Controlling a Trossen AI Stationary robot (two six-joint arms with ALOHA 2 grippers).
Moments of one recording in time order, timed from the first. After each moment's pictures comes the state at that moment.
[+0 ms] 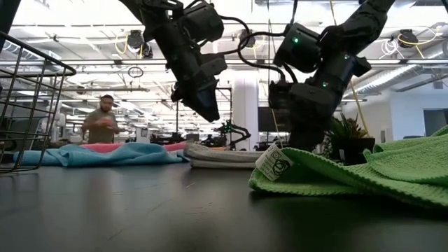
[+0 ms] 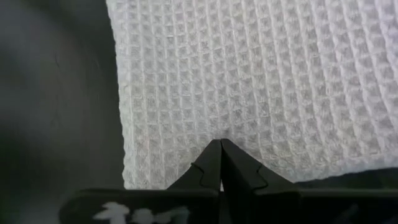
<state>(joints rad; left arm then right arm) 0.20 1.77 1.25 -0.48 -0.08 -0.27 -0.06 1.64 0.74 -0.18 -0.10 0.36</state>
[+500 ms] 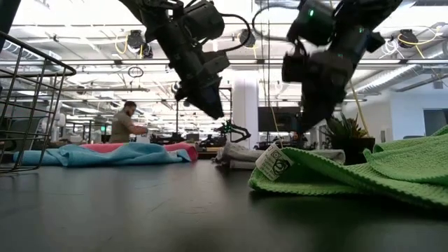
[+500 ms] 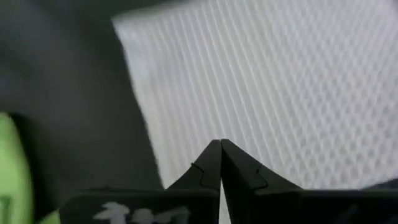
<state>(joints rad) 0.20 1.77 1.25 -0.39 -0.08 -0.25 -0.06 1.42 0.73 -0.28 -0.10 0.33</state>
